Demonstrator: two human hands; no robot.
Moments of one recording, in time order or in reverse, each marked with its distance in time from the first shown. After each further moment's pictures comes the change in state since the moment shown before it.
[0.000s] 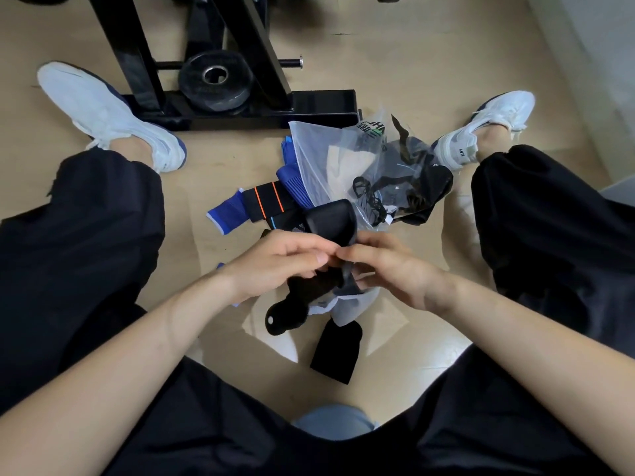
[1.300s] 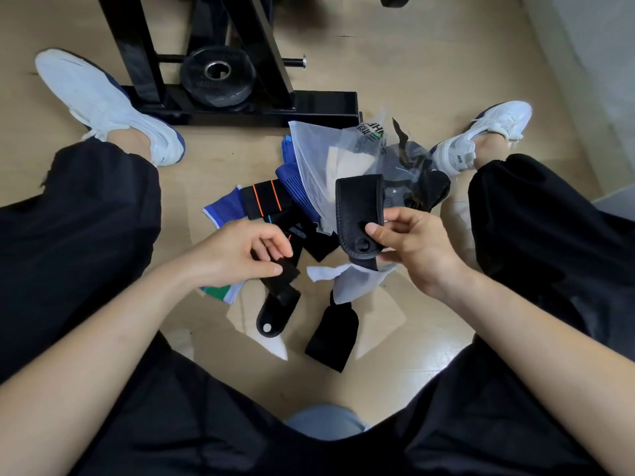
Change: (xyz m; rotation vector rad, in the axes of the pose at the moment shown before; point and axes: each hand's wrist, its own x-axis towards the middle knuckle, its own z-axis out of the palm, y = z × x) left_hand -0.013 -0.012 -0.046 0.447 0.106 -0.097; right_hand 0.009 0.004 -0.038 0.115 0.322 -0.230
